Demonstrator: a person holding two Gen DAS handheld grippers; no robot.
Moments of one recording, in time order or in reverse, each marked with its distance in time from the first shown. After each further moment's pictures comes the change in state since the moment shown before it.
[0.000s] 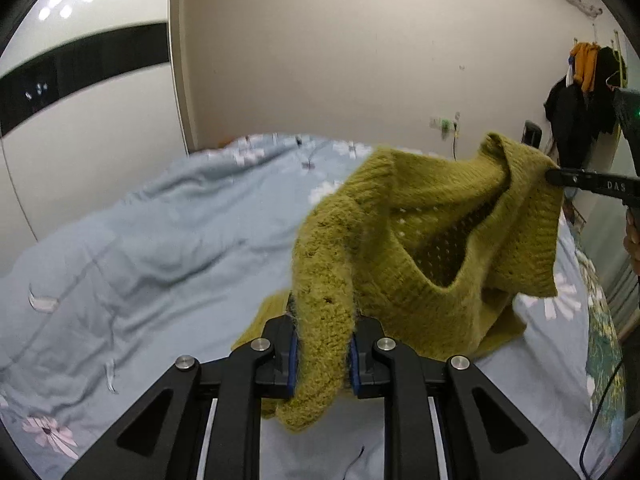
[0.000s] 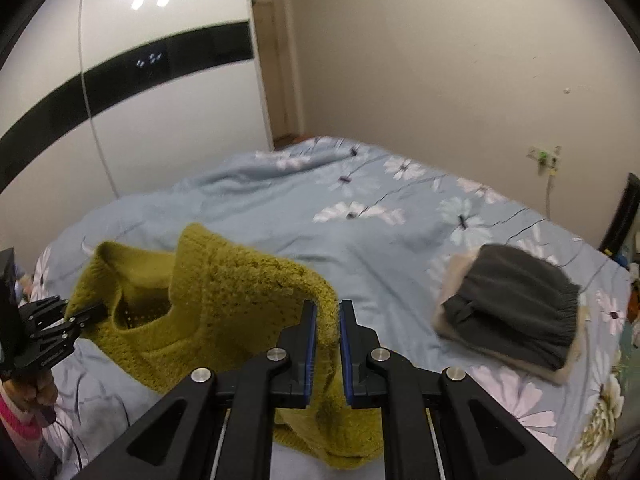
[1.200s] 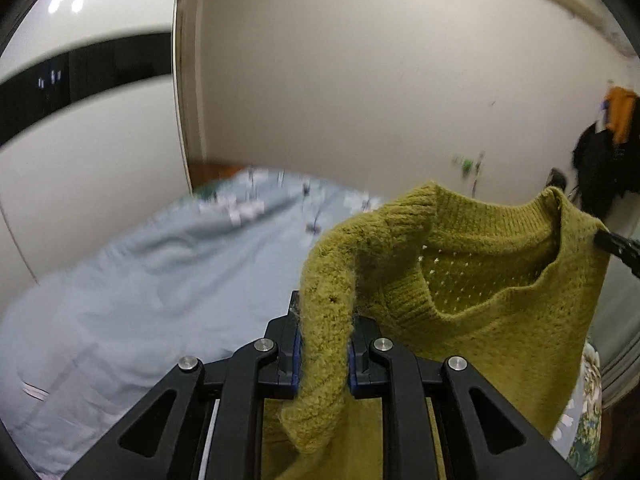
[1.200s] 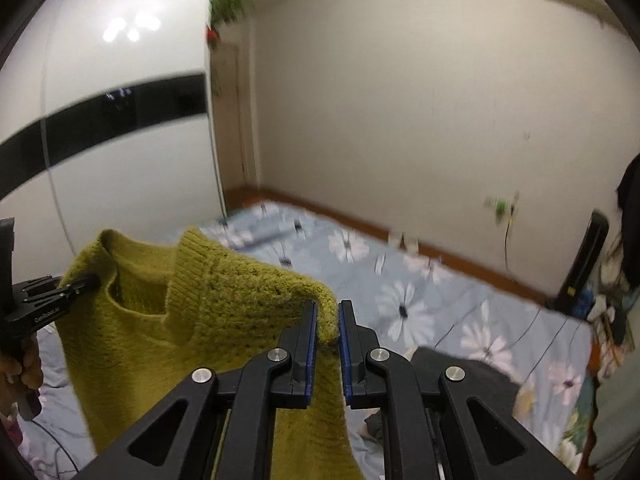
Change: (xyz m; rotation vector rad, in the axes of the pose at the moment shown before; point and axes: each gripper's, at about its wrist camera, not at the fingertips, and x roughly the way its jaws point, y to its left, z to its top) left arm 0.130 -0.014 0.180 -0.095 0.023 0.017; right arm 0.023 -0.044 0.142 0.026 -0.089 -0.145
